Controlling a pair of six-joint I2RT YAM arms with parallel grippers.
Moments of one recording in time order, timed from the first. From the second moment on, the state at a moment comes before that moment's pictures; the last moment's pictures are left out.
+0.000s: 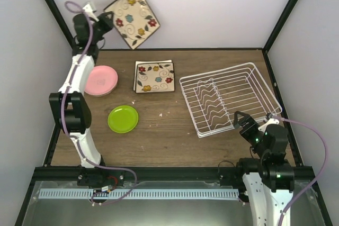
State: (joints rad) left arm -0.02 1.91 1.81 0.14 0.36 -0.64; right arm -0.02 0.18 0.69 -0.93 -0.19 0.79
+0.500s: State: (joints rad) left arm 0.12 1.92 1.67 -0.06 0.73 -0.85; right arm -0.02 0.18 0.67 -0.90 -0.19 0.81
